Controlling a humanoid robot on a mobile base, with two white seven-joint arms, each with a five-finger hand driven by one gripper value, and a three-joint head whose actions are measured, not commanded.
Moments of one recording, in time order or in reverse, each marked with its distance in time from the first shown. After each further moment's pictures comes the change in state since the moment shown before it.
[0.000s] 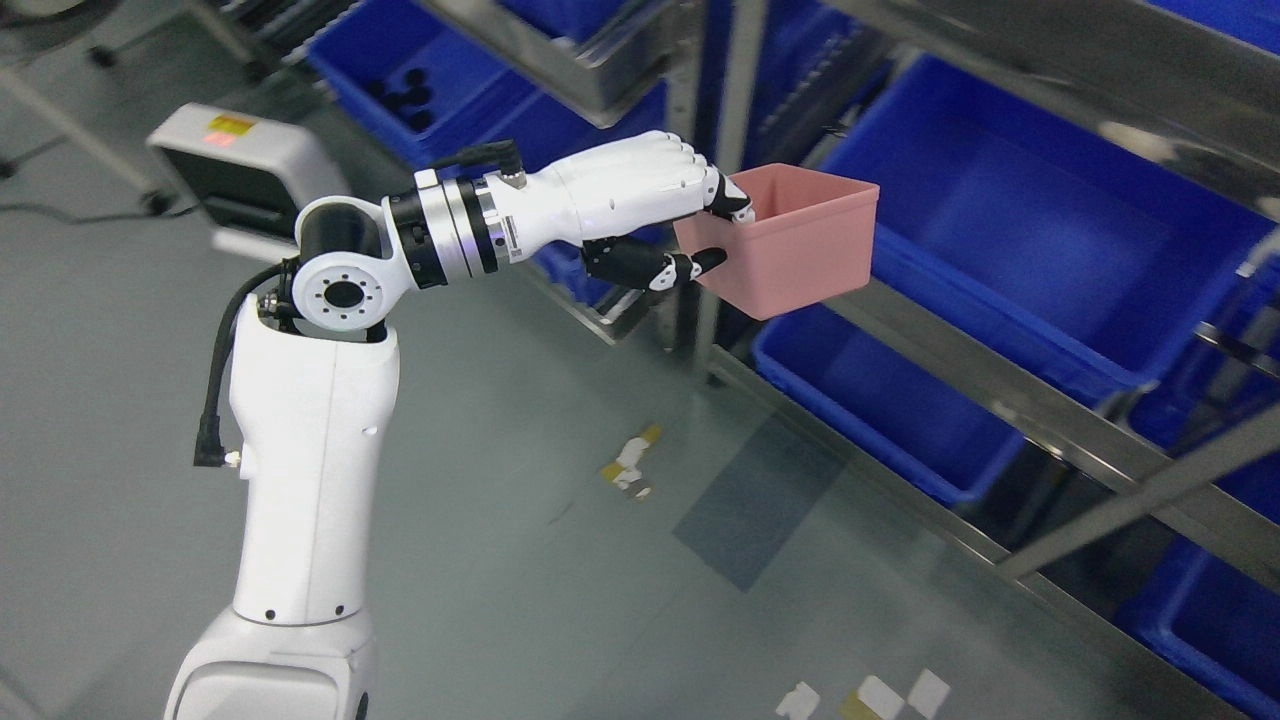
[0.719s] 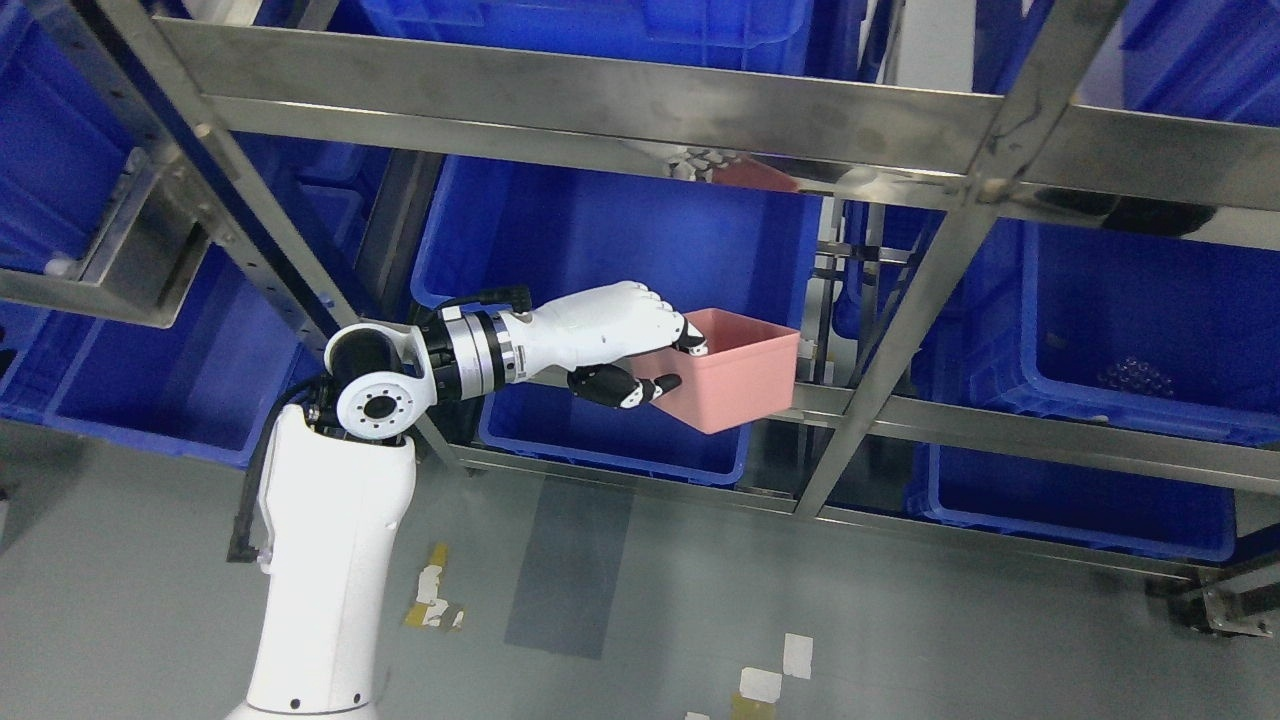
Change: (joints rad) left arm 0.180 0.000 0.065 0.029 -0.223 -0.060 -0.001; right arm 0.000 0.000 0.000 0.000 0.000 0.000 0.000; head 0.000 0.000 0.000
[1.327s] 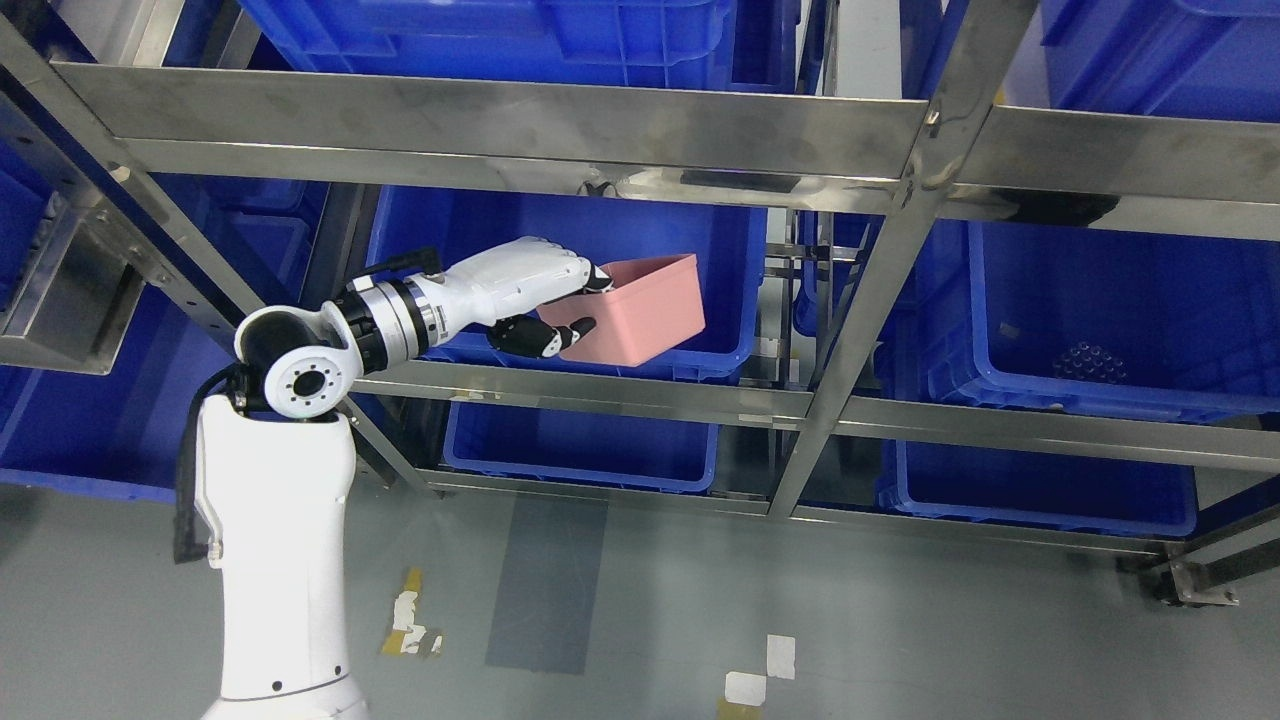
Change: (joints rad) left arm -0.041 0.000 0.180 0.005 -0.131 0.006 -0.005; right arm 0.000 0.000 0.000 0.000 0.000 0.000 0.000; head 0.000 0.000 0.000
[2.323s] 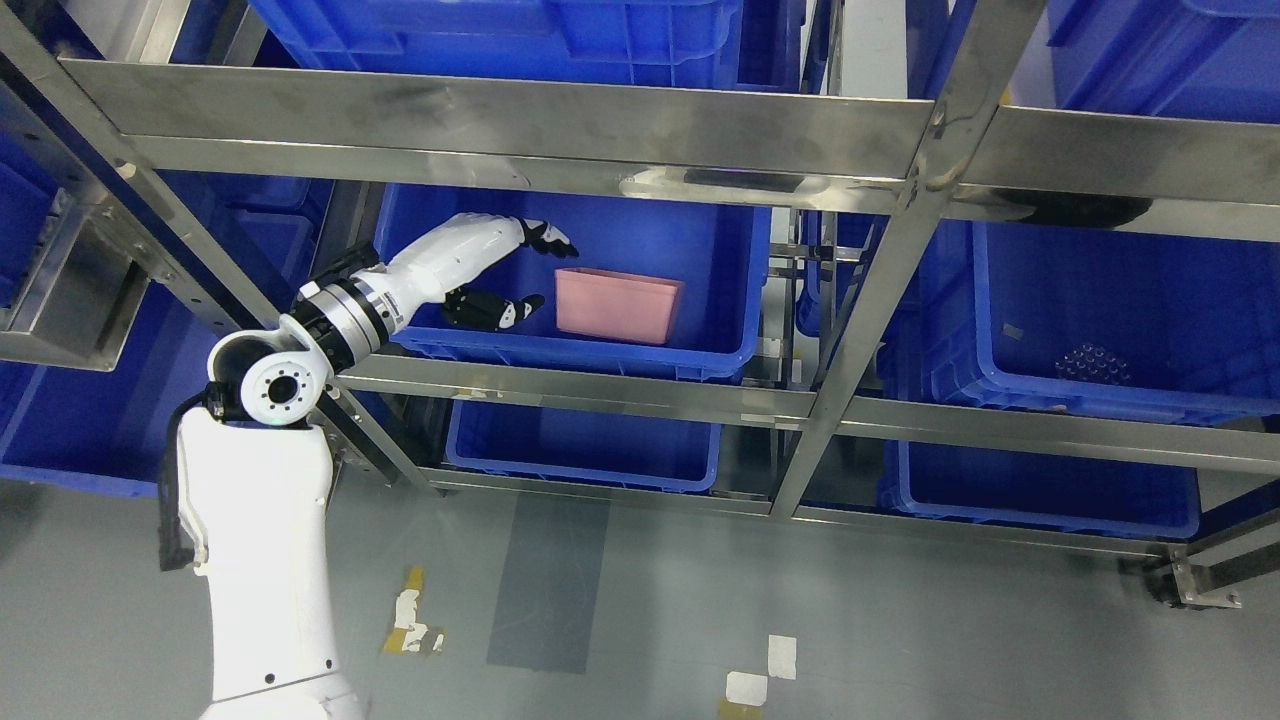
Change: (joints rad) left arm 0.003 0.000 0.107 0.133 -0.055 0.057 0.237; right arm 0.000 0.000 0.000 0.000 0.000 0.000 0.000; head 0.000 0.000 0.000
